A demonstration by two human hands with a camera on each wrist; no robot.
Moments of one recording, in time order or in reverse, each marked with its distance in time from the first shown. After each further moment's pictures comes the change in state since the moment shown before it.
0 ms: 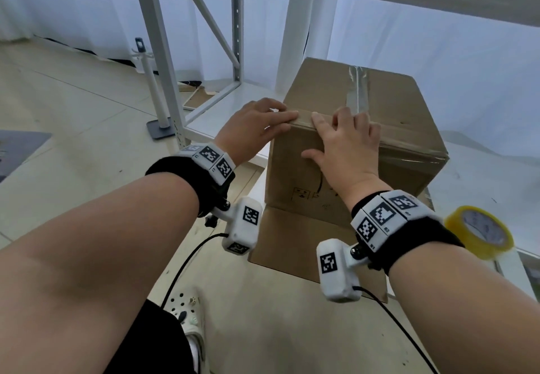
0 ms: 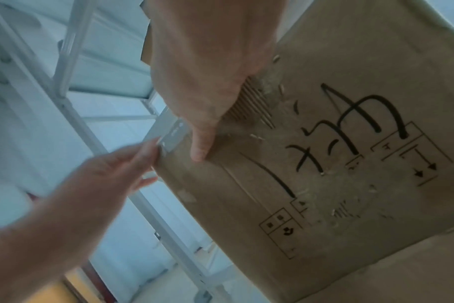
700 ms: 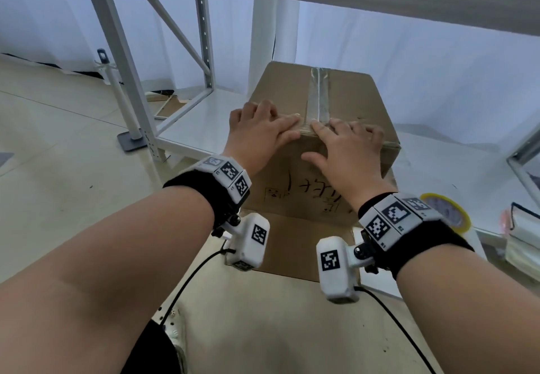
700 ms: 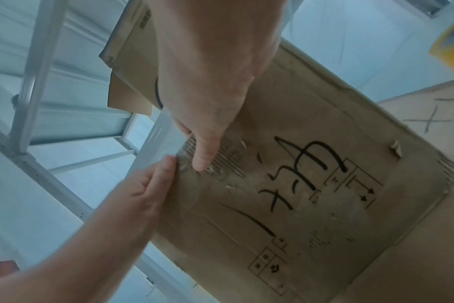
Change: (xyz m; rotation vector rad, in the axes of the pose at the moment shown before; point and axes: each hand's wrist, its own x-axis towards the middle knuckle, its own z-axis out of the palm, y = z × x) left_hand 0.027 0.062 0.036 0.385 -0.085 -0.107; right_hand -0.020 0.056 -0.003 0.066 0.002 0.088
